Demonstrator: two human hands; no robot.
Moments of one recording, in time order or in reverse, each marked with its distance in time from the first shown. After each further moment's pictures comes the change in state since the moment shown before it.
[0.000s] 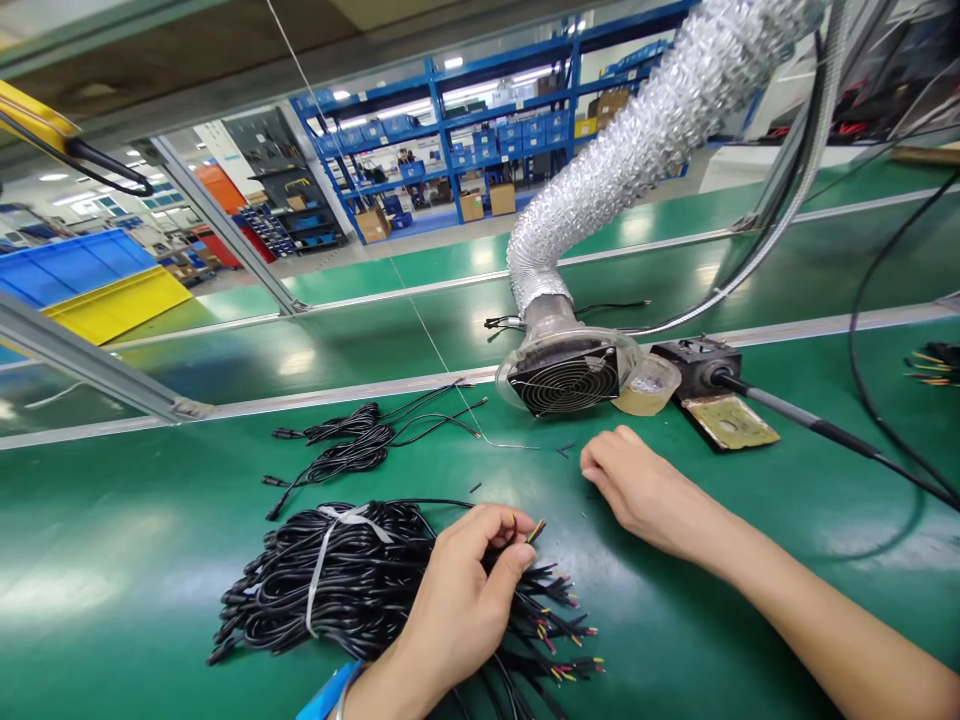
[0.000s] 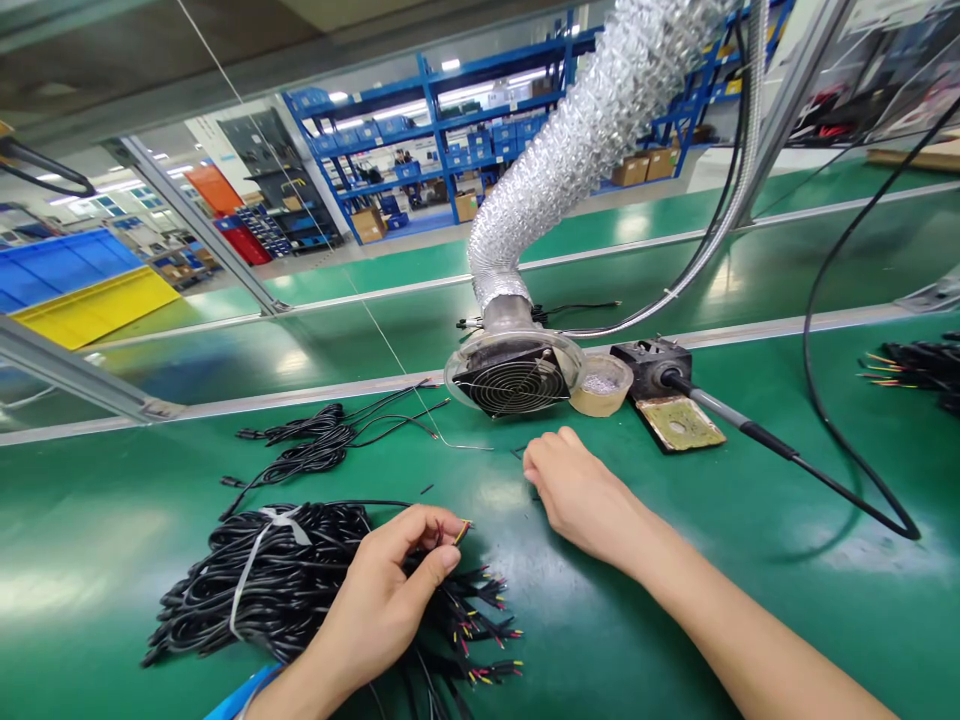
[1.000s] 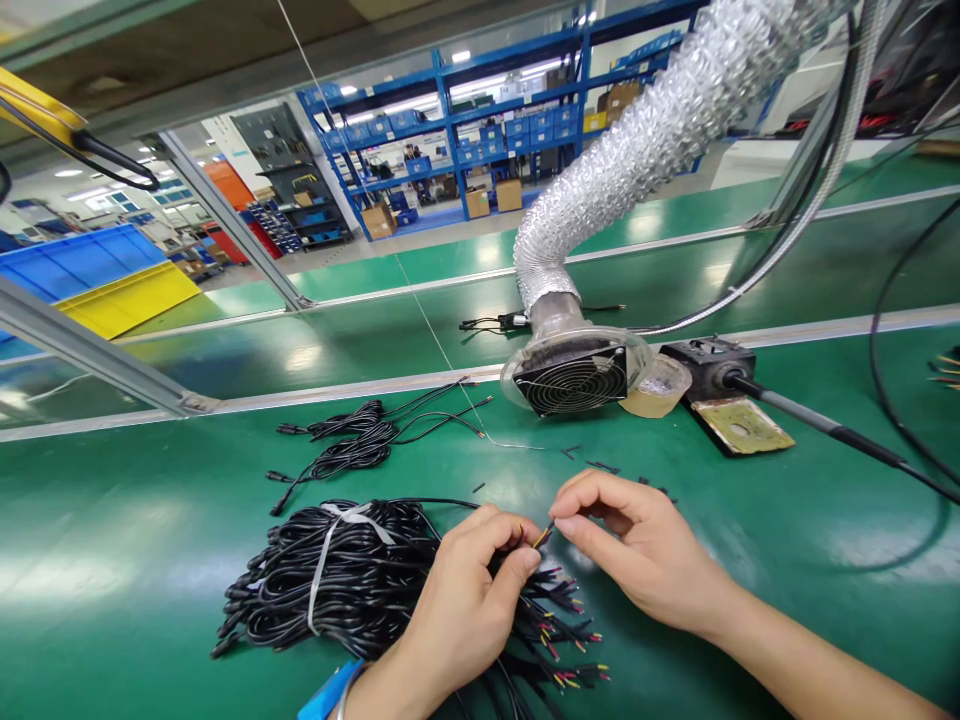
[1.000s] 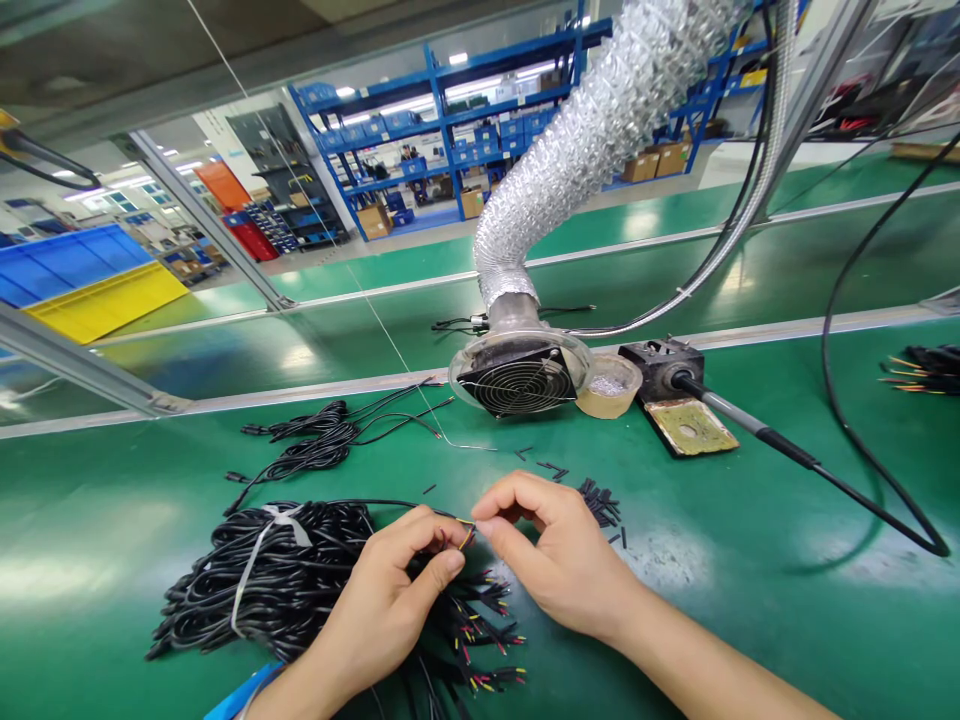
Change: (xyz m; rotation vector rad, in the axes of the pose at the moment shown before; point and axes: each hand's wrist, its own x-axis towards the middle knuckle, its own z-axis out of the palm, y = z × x) left_hand 0.002 0.009 -0.003 0.067 -0.040 0.001; right_hand -0.013 -0.049 0.005 0.965 0.149 0.106
